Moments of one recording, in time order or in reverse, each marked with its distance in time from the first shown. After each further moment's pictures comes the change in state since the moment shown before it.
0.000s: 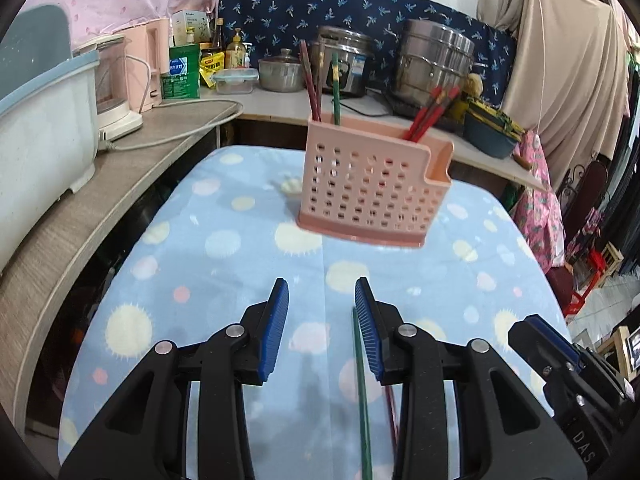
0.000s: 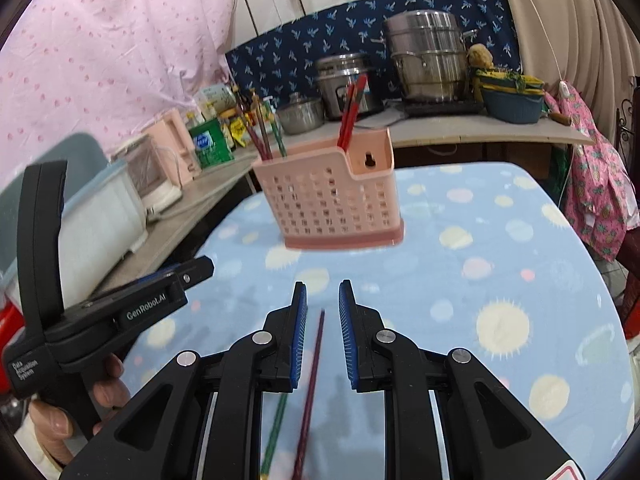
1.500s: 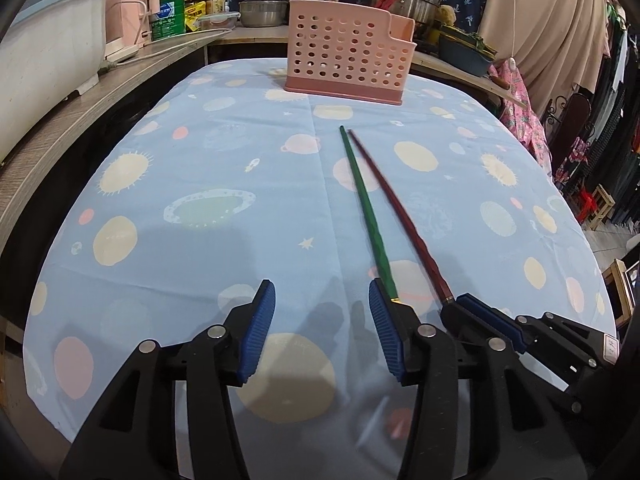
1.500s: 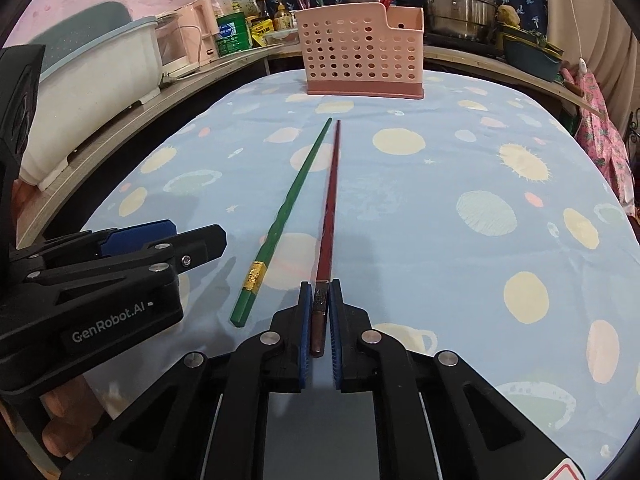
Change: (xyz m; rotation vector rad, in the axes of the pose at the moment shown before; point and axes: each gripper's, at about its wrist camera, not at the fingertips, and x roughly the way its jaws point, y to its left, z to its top) left arm -0.031 -0.002 -0.140 0.079 0.167 -0.039; right arm -0.007 0.026 -0.145 -0.147 0.224 -0.056
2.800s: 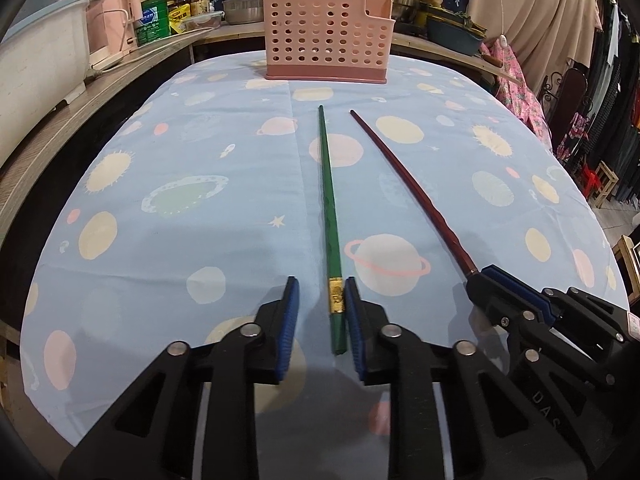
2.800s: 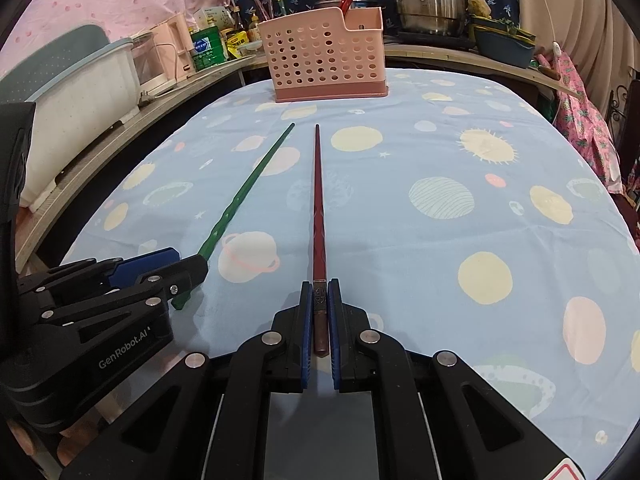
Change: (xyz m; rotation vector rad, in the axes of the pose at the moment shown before) left arm 0.011 -0.020 -0.011 0.061 0.028 0.026; right arm -0.010 -0.025 -0.008 0.065 -0.019 -0.024
